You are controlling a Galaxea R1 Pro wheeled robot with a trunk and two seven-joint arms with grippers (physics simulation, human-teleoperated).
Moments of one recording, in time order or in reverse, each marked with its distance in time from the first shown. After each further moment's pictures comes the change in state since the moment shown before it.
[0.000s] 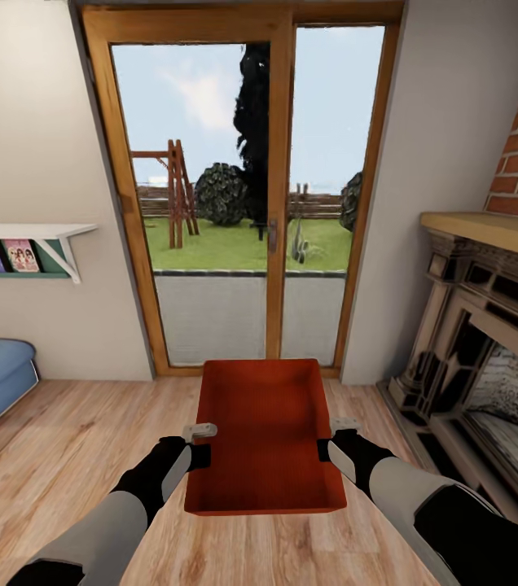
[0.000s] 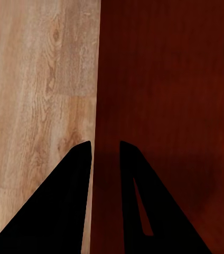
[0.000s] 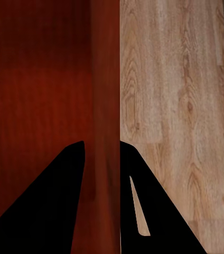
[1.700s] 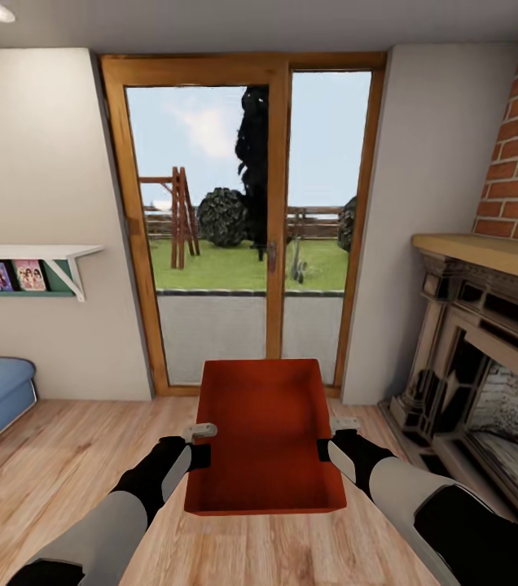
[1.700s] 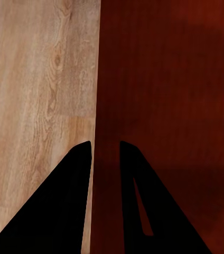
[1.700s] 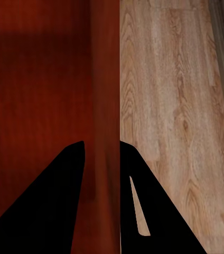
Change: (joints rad) left arm 0.000 0.000 0.001 0.000 -0.002 0.000 -0.001; right arm 0.000 0.000 0.001 0.000 -0.001 0.000 0.000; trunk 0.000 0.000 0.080
